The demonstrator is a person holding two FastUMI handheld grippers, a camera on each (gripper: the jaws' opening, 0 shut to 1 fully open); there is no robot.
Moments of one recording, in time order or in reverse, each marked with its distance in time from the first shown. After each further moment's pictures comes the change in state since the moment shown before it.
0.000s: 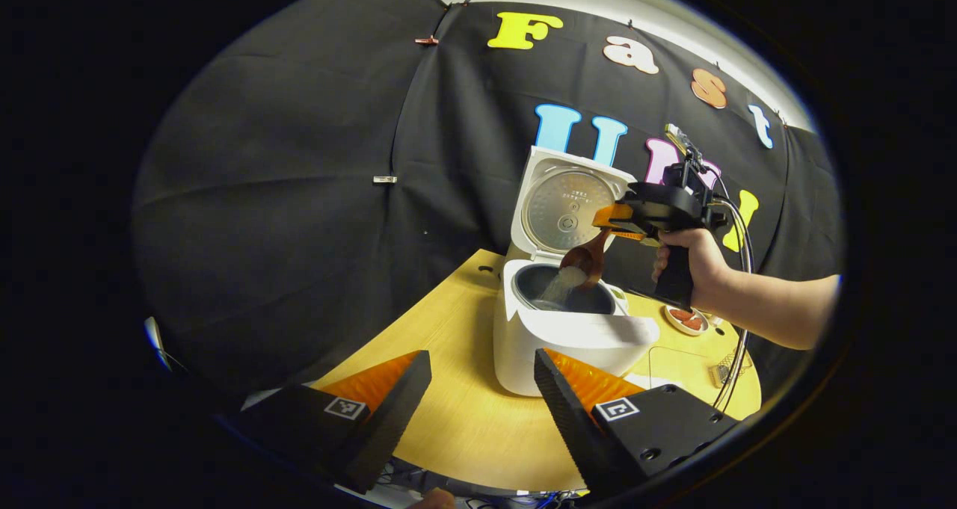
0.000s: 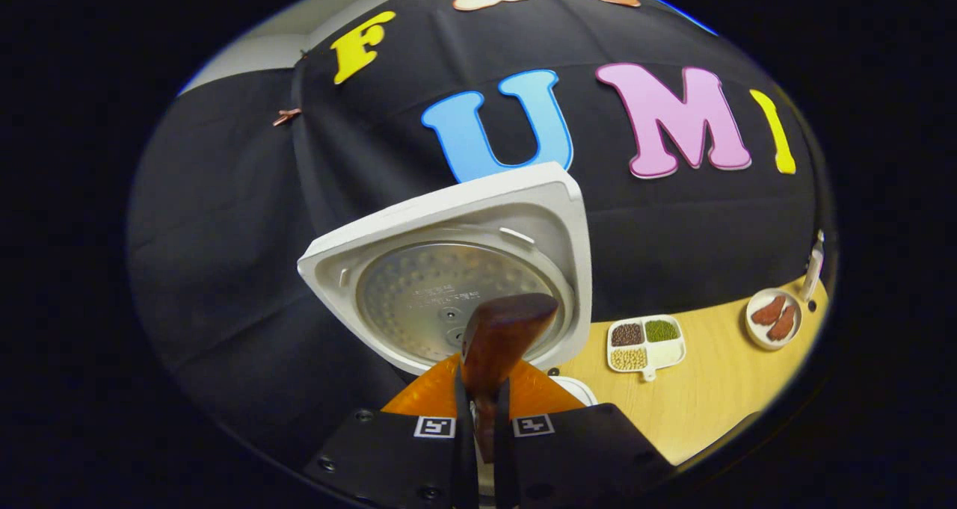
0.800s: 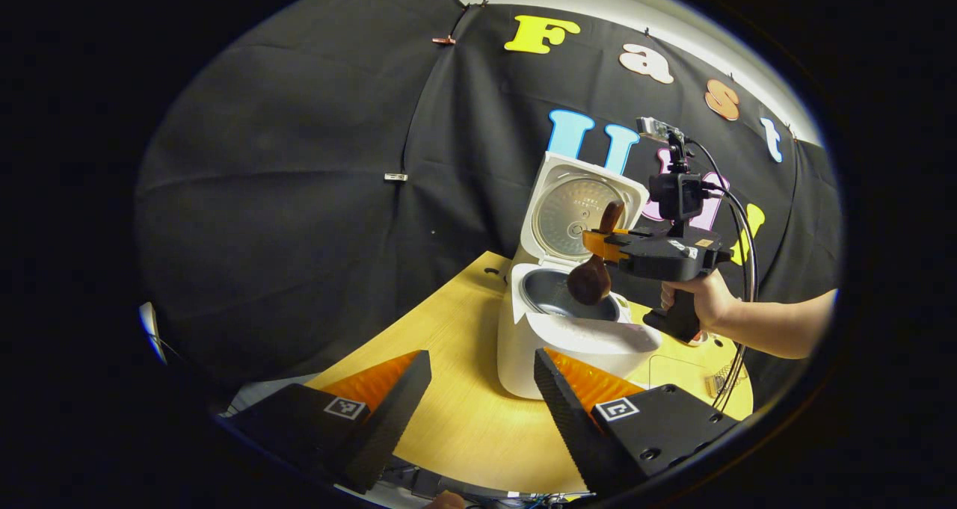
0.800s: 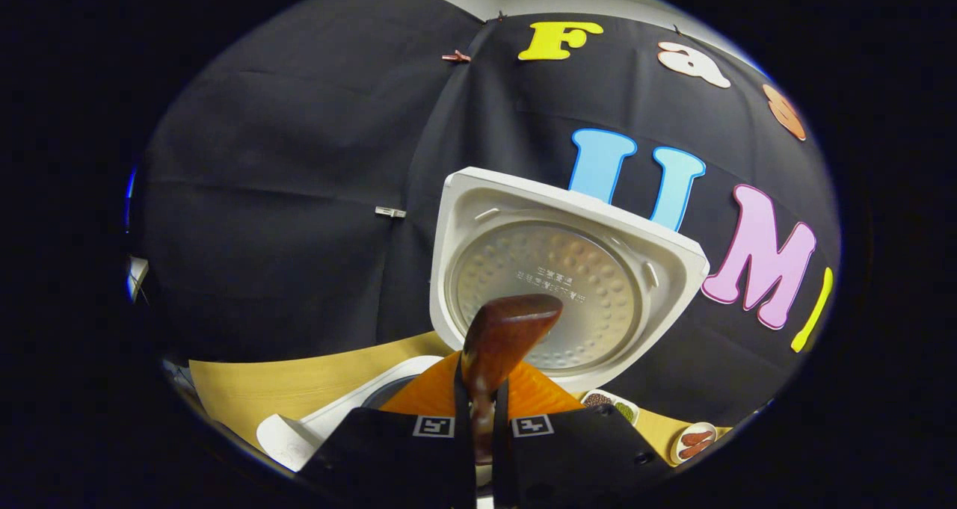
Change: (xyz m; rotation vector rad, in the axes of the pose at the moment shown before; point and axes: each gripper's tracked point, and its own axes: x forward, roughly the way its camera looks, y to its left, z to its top) left arm -0.003 0.007 0.002 -0.037 -0.011 0.025; right arm -0.013 0.051 -0.035 -0.553 -0.034 0.172
